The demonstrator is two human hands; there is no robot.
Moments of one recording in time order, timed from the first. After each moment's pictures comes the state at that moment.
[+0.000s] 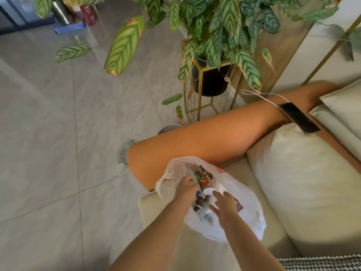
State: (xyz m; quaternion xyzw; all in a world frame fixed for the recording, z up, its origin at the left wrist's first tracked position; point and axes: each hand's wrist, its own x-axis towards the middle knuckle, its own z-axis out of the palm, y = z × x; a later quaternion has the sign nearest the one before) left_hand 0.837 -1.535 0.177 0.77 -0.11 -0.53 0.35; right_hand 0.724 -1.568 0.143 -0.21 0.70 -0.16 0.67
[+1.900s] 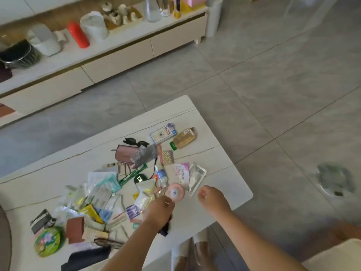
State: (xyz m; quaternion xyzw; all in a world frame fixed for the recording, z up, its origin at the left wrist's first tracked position) left_hand 0.827 -0.663 0.127 0.79 0.35 -0.32 0.38; right_hand 0.925 -0.826 0.126 -0.89 -0.09 0.38 0.21
